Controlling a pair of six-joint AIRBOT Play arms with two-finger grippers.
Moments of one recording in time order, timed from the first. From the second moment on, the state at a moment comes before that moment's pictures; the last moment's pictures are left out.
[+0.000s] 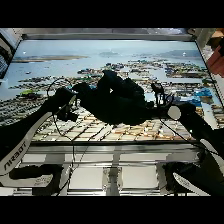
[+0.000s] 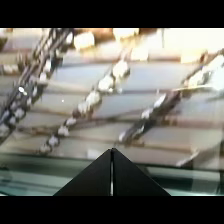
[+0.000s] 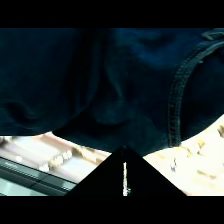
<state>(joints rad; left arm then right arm) -0.39 -1.44 1.04 1.90 -1.38 -1.76 0.35 -0.99 0.76 -1.38 0.90 1.69</state>
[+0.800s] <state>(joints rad) -0.37 -1.44 1.21 2.26 -1.16 -1.53 0.35 -0.99 0.76 -1.35 0.87 1.69</state>
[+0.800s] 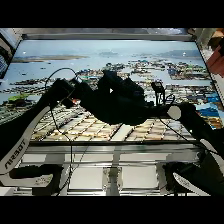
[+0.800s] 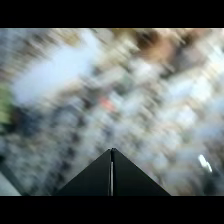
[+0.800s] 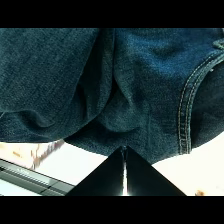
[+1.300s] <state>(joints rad) -0.13 -1.63 1.73 1.57 -1.01 -1.22 0.35 -0.99 0.76 -1.34 0.87 1.69</state>
